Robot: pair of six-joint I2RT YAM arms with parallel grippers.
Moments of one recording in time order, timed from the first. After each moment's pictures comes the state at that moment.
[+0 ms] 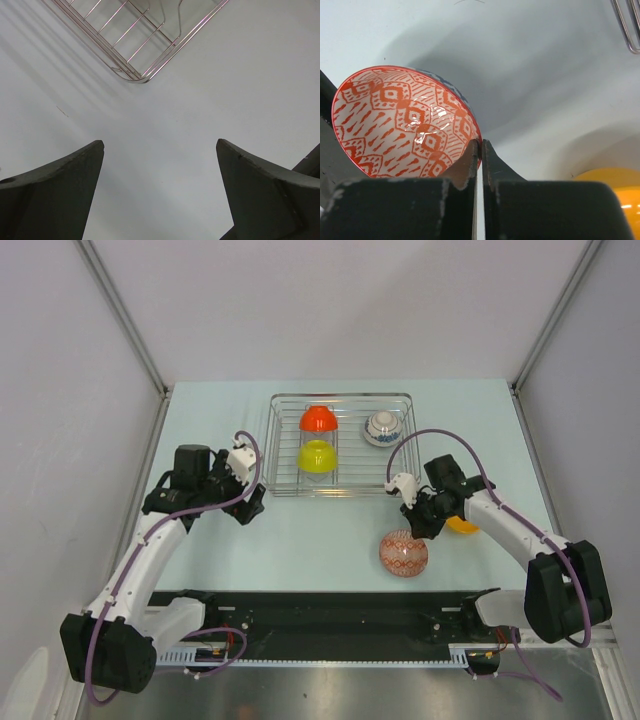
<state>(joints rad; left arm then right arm) -0.16 1.01 0.86 -0.63 0.43 0.47 0.35 1.30 0.82 -0.74 -0.37 -0.58</state>
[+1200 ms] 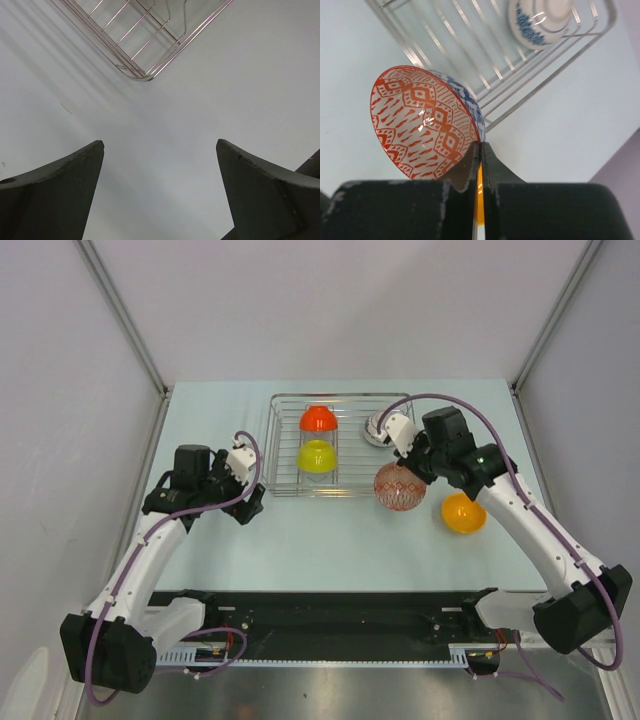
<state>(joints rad) -0.16 1.01 0.86 -0.63 0.42 0.47 0.49 1.24 1.27 -0.79 -0.05 -0.59</state>
